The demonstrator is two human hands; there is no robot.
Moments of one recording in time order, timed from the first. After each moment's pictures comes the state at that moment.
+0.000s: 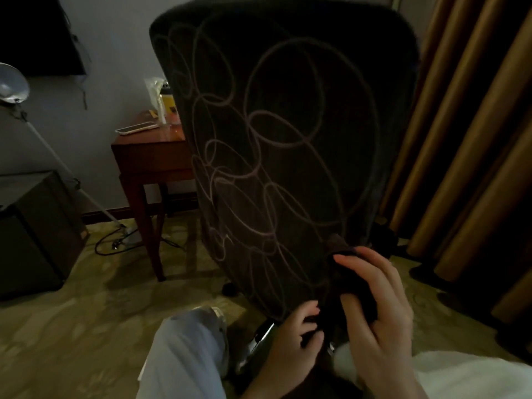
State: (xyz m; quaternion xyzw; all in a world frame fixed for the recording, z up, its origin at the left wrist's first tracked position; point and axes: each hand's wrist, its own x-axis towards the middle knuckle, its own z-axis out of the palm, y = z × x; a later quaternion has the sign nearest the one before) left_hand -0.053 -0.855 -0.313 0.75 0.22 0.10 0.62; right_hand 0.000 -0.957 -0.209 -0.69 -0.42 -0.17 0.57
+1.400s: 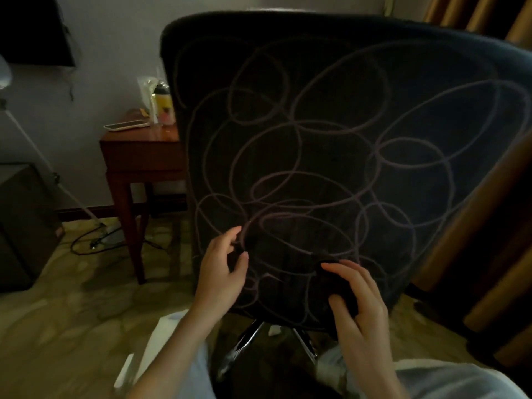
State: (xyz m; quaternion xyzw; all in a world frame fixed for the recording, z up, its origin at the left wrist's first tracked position) left_hand -0.078 -0.765 -0.228 0.78 0.26 0.36 0.44; right_hand 0.009 -0.954 -0.220 -0.73 -0.39 -0.09 0.55
